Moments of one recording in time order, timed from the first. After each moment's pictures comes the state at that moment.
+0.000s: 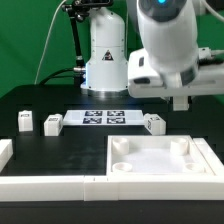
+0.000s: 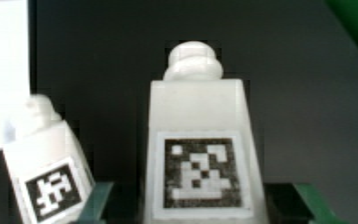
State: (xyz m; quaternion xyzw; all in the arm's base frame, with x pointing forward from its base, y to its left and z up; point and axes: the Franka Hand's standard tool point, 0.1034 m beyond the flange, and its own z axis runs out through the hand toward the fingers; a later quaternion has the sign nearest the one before) arm 0.418 0.141 0.070 -0.93 0.11 0.32 0.11
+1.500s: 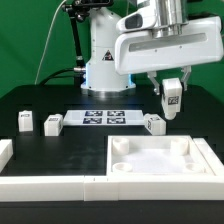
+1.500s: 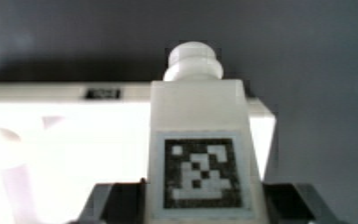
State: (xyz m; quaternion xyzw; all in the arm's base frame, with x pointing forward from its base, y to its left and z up) arm 0.503 0.106 0.118 -0.99 -0.02 -0.08 0.06
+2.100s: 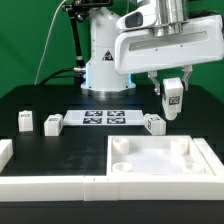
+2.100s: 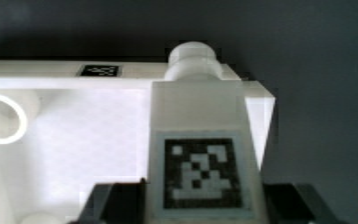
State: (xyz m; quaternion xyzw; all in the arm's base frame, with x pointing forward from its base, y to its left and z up) arm 0.519 0.104 0.121 -0.99 -0.01 -0.08 0.07
